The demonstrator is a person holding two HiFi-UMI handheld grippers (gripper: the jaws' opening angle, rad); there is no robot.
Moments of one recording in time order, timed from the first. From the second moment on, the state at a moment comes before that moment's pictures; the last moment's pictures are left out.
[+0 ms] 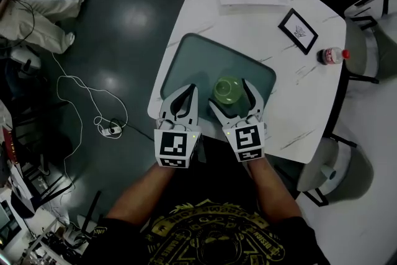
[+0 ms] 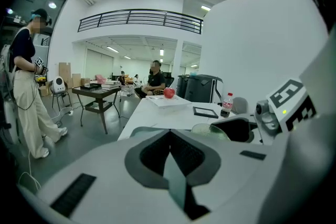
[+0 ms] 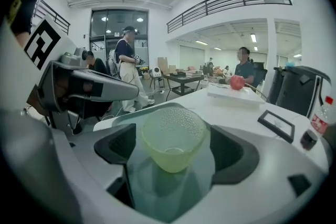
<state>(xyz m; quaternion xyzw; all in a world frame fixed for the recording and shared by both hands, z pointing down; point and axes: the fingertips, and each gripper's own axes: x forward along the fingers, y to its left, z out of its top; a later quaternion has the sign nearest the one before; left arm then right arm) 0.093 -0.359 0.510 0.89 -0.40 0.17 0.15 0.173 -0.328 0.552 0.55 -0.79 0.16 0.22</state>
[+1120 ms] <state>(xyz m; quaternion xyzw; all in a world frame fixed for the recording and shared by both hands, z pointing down) 0.041 -0.251 0.380 0.94 -0.30 0.11 0.15 0.116 -0.202 0.383 0.68 -0.72 0.11 0.13</state>
